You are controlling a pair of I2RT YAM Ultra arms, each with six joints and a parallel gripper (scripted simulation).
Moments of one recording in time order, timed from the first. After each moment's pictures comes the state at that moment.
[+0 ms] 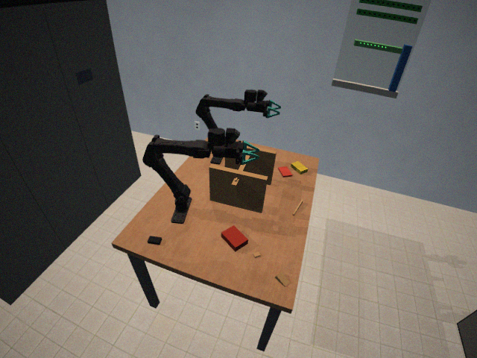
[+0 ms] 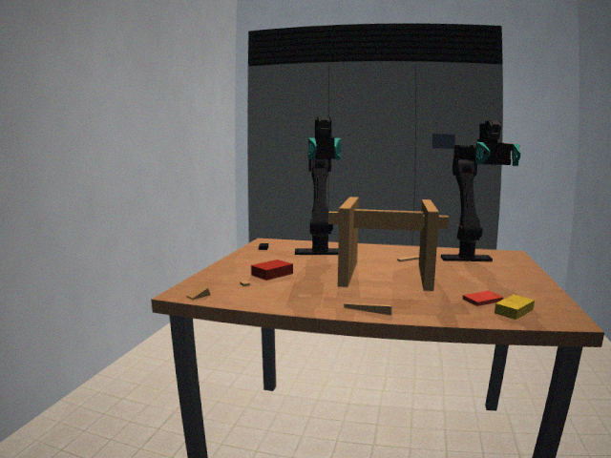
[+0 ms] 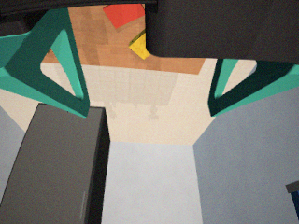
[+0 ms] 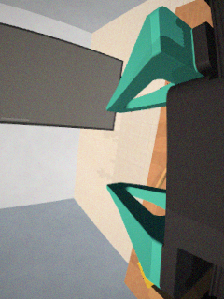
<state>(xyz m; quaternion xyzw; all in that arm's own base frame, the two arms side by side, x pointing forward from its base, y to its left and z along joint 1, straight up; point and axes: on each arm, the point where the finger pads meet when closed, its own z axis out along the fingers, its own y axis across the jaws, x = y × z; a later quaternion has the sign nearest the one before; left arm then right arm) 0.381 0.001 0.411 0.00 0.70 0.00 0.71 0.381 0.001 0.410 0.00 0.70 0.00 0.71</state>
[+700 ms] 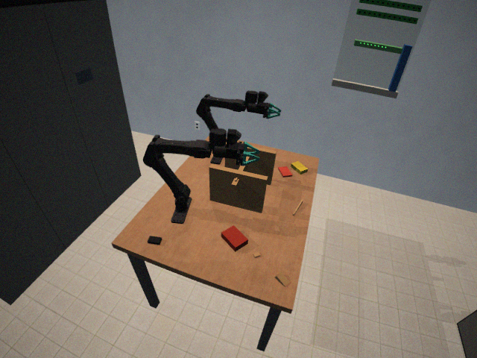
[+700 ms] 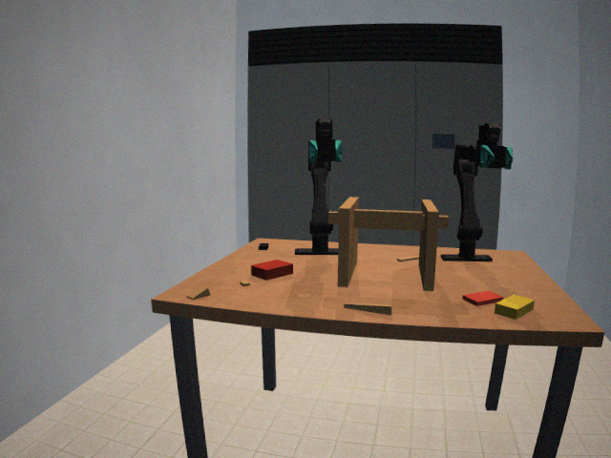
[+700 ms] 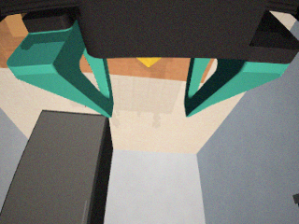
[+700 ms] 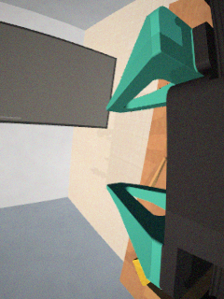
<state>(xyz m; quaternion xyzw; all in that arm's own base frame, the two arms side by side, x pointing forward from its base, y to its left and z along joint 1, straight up) 0.384 -0.006 0.398 0.00 0.72 -0.01 0.69 0.384 0.005 0.400 0.00 0.72 0.01 0.70</state>
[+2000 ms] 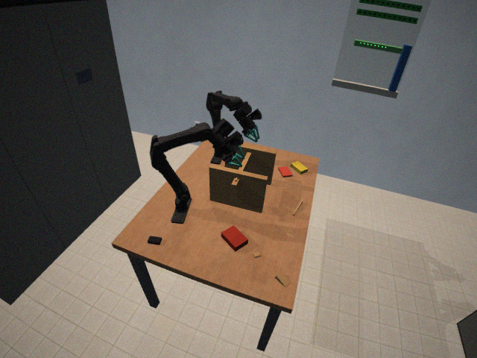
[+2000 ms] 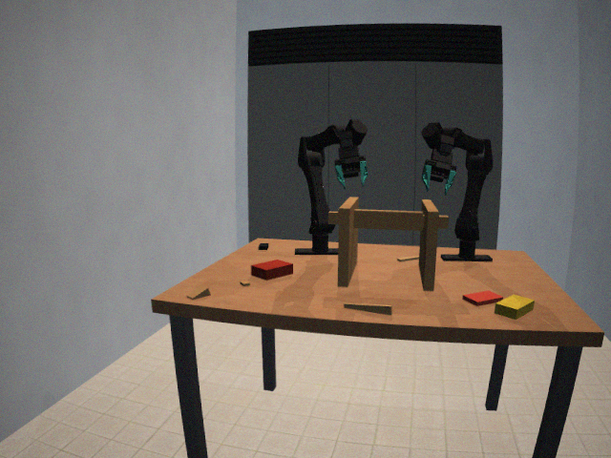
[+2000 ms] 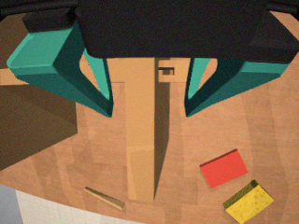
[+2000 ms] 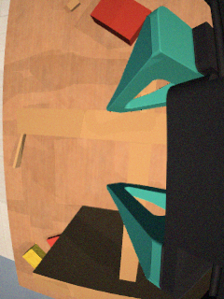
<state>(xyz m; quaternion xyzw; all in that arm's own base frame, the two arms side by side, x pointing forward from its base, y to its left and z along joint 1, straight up) 0.283 -0.184 0.289 0.00 0.92 -0.10 0.37 0.310 0.094 0.295 0.09 0.91 0.05 0.40</state>
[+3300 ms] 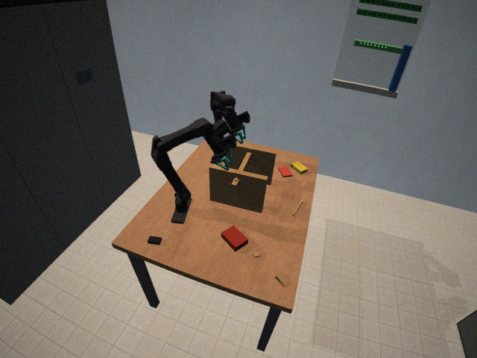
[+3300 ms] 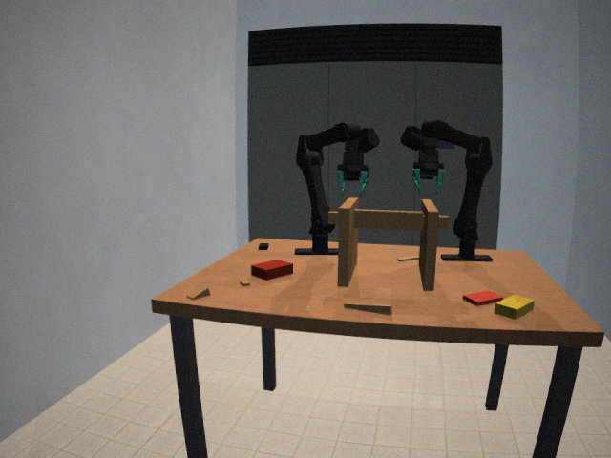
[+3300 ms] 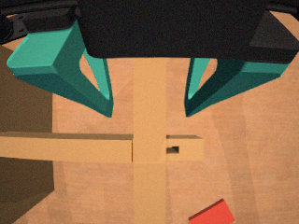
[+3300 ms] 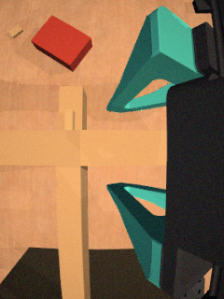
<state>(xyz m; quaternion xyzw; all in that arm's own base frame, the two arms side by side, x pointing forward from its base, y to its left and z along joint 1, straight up) 0.202 -0.198 0.277 0.04 0.95 -0.01 0.30 0.246 0.094 0.263 0.10 0.95 -0.03 0.29</state>
